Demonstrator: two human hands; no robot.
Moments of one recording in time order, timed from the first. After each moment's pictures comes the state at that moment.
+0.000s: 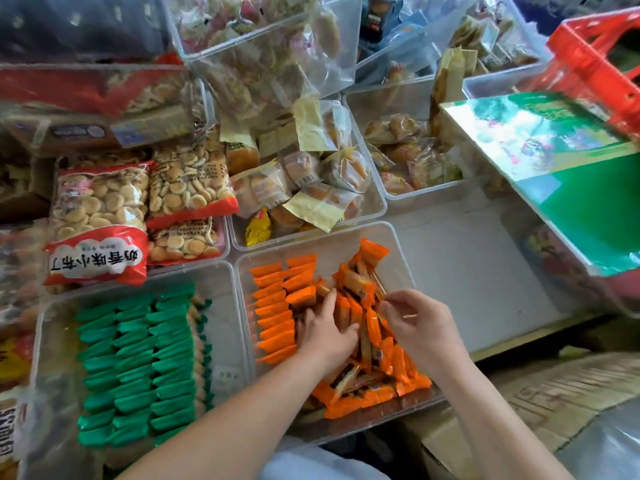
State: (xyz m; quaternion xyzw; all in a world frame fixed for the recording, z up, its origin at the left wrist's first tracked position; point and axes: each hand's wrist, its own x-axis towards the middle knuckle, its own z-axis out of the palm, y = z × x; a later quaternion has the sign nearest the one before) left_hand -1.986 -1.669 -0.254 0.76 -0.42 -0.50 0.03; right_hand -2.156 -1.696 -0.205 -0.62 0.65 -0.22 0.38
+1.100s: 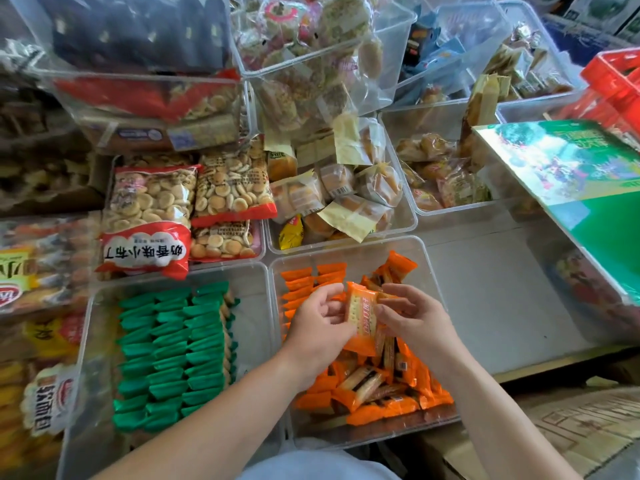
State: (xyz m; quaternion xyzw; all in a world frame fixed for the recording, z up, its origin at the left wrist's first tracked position) left_hand -1.932 -1.652 -0.183 0.65 -0.28 -0.59 0.39; right_hand -2.109 -1.705 -0.182 -0.47 0.62 -0.21 0.59
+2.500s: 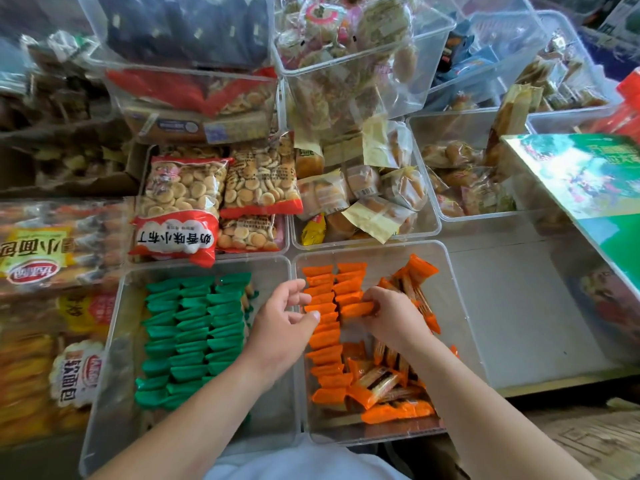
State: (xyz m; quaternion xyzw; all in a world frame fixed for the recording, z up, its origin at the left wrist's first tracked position) left_hand -1.863 -1.616 -0.178 0.74 -0.32 -0.46 0.38; right_hand -2.051 -1.722 -0.210 -0.76 0.56 0.04 0.33
